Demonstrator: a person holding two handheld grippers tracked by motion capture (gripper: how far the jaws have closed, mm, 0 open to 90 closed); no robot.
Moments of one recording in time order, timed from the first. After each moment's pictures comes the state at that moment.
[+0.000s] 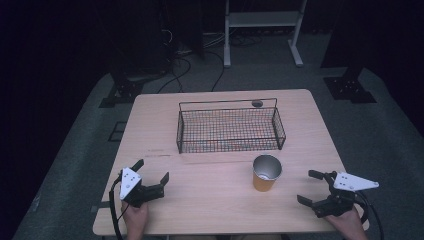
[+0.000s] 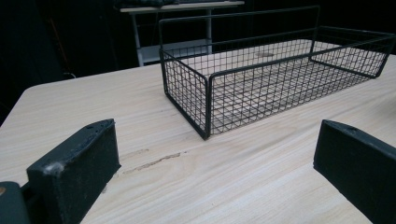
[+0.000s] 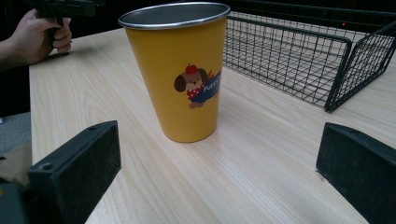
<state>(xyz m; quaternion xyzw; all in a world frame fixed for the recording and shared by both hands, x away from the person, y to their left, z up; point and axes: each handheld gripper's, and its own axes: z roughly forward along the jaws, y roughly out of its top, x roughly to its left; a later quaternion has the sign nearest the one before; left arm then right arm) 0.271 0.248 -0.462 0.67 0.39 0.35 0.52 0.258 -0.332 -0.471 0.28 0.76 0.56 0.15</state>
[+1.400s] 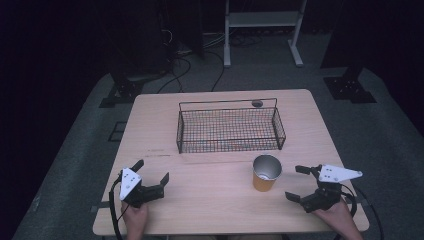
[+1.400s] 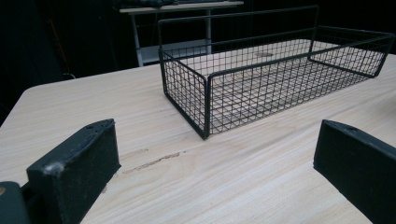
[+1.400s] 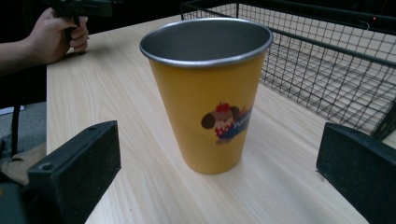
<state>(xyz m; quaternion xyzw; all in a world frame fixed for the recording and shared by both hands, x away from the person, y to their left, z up) 0.270 0.248 -0.462 0.67 0.38 0.35 0.53 0.273 -0.298 -0.452 0.25 0.78 0.55 0.12</state>
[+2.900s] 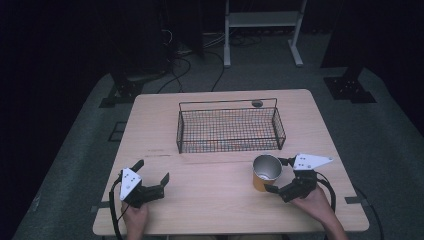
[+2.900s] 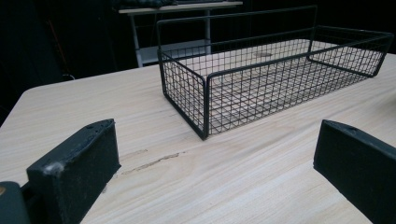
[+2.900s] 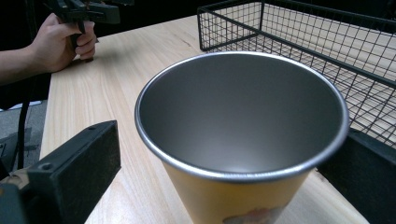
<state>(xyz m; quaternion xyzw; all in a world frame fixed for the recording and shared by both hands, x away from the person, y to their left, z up) 0.270 0.247 -0.462 0.67 0.38 0.35 0.53 0.304 -0.244 -0.444 0.23 0.80 0.55 0.10</state>
